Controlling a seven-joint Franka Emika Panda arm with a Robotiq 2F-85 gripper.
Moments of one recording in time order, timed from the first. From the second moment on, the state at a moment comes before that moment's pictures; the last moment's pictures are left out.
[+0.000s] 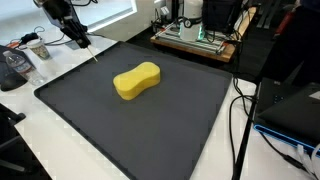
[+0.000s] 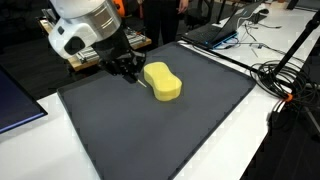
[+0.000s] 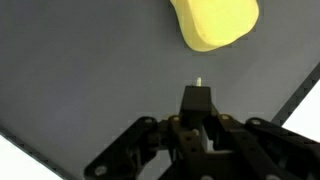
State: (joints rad) arm -0.47 0.59 0.05 -1.42 0.25 1.81 0.29
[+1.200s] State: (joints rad) arm -0.40 0.22 -0.14 -2.02 0.42 2.03 0.11
